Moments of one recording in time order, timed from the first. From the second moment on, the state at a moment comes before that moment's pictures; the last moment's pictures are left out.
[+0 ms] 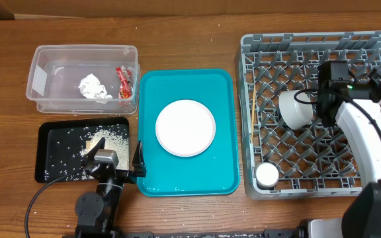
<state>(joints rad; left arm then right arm) -0.07 0.02 0.01 -0.07 0.07 -0.12 -0.06 1.60 1.20 -1.03 1.12 0.75</state>
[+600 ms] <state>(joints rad) -0.07 0.02 0.01 -0.07 0.07 -0.12 0.17 1.73 1.20 -1.02 1.31 0.69</state>
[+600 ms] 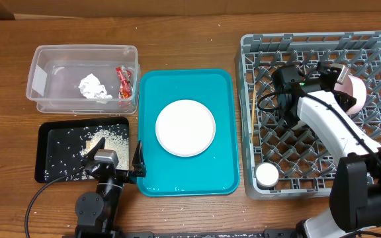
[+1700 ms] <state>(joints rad) -0.07 0.02 0.01 -0.07 0.07 -0.12 0.64 1.66 1.39 -1.21 1.10 0.80</state>
